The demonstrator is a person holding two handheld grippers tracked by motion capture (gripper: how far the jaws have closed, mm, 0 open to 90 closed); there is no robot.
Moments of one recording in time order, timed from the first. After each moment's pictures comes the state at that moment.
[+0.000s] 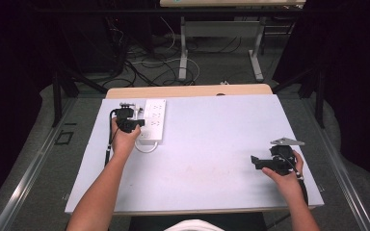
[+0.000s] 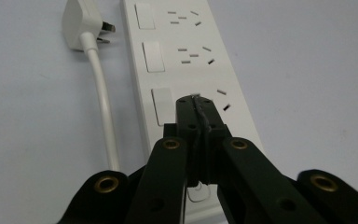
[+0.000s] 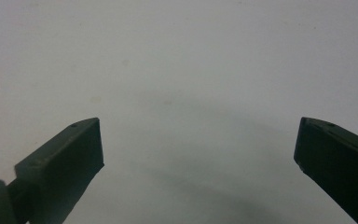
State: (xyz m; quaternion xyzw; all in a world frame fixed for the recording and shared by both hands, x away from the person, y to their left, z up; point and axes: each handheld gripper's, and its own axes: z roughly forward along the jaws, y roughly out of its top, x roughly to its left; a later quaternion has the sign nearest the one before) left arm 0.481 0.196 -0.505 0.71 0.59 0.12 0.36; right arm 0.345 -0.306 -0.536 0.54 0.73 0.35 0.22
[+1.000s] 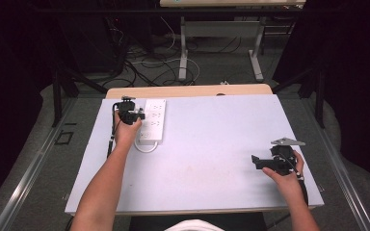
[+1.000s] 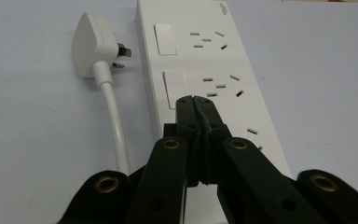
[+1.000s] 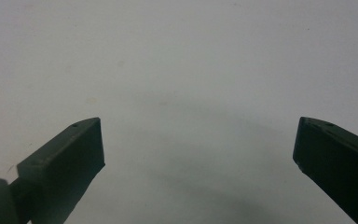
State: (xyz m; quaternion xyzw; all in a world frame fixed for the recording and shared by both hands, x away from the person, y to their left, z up) left arm 0.520 0.197 -0.515 0.71 0.60 0.12 0.35; right arm 0.344 -0.307 -0.536 0.55 0.73 0.35 0.23
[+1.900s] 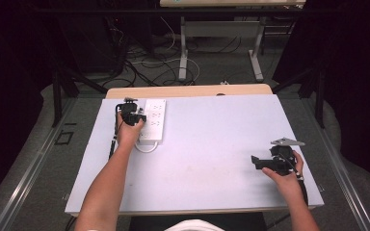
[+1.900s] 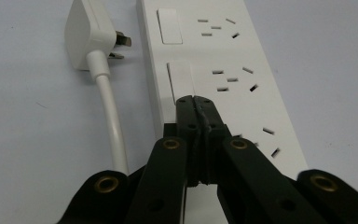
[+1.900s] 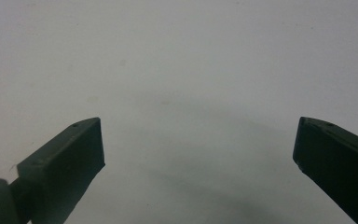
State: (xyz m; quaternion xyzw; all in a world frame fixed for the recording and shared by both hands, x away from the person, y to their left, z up) left arm 0.527 0.193 -0.528 0.71 0.60 0.12 0.34; right arm 0.345 -0.306 -0.537 0.54 0.73 0.35 0.22
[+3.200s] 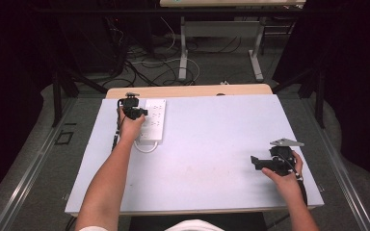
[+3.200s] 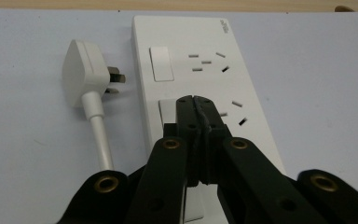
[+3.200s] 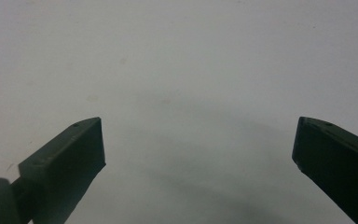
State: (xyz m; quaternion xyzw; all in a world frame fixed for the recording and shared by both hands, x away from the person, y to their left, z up) left arm 0.540 0.186 -0.516 0.71 0.60 0.14 0.35; right arm 0.344 -0.306 -0.539 0.54 0.73 0.35 0.23
